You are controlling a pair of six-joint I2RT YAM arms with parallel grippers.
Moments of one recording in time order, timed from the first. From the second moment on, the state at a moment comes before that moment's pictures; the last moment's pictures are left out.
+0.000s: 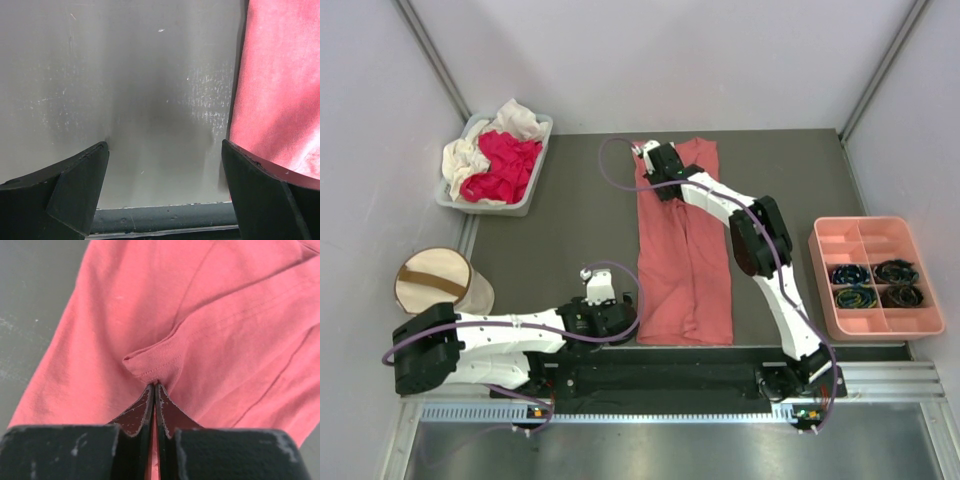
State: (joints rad) left arm -1.21 1.17 0.49 -0.48 -0.60 -1.18; right arm 0.58 2.43 2.04 -0.42 0.18 -0.13
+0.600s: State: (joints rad) left arm -1.21 1.17 0.49 -0.48 -0.60 -1.18; right arm 0.55 2.31 1.92 -0.38 0.27 -0.09
